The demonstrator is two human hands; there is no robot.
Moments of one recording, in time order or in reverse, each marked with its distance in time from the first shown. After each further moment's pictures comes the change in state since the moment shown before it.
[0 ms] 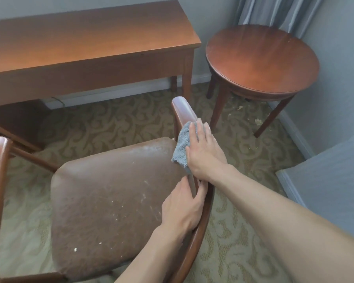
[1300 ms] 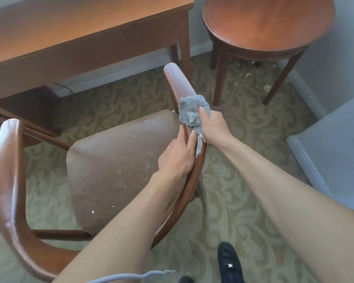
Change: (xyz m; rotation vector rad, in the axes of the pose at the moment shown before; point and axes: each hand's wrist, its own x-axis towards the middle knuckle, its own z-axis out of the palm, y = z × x) left_hand 0.010 0.021 -0.006 0.091 0.008 0.015; right_hand -0.022 0.036 0.017 1.013 0.033 0.404
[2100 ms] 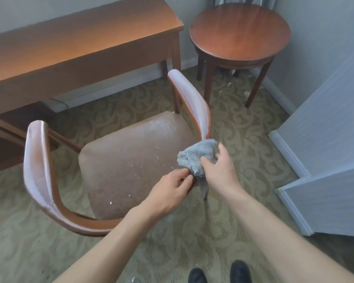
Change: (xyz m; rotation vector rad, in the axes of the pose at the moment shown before) left_hand -0.145 -0.099 -0.048 -0.045 -0.240 0.350; right_hand -0.222 0.012 0.031 0.177 0.146 0.103
